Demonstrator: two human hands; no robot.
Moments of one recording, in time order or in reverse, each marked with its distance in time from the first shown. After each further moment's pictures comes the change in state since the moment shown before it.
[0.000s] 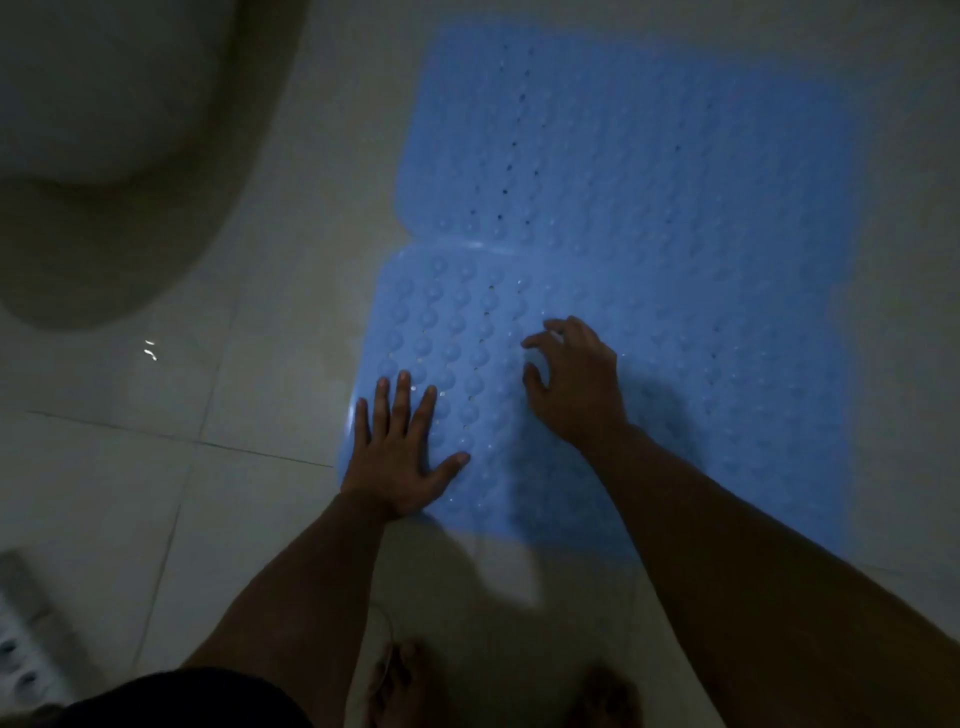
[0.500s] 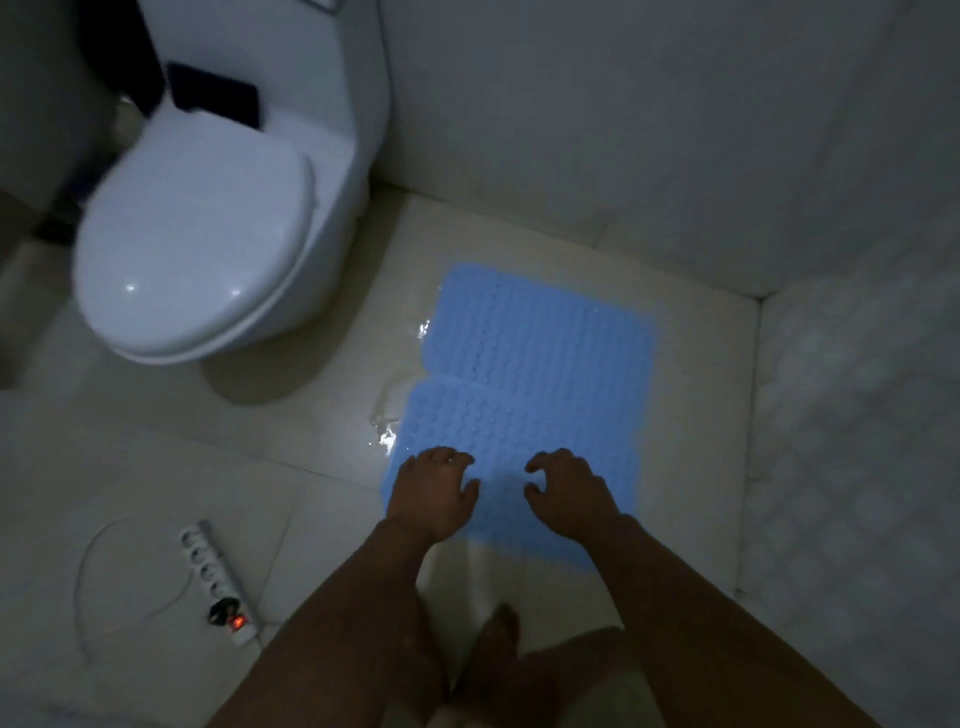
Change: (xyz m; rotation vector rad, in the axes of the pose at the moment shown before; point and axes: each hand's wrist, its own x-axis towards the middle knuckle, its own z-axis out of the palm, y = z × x) left_hand -0.204 0.160 -0.471 -0.218 -0.077 0.032; right_hand -0.066 -0.252 -0.452 -0.171 -0.608 0.303
